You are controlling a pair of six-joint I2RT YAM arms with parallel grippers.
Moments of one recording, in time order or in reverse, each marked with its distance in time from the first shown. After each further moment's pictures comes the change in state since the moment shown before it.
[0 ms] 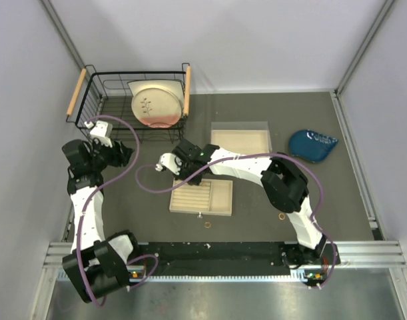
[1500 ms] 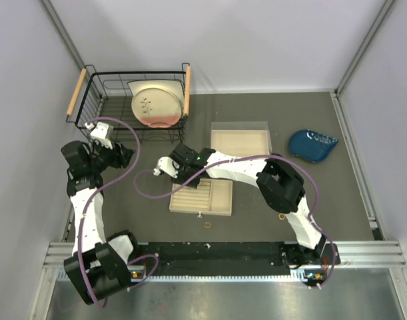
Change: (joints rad) left arm 0.014 -0.018 -0.008 -0.003 0.060 0.024; right arm 0.021 0.032 -0.001 0.035 0.071 -0.026
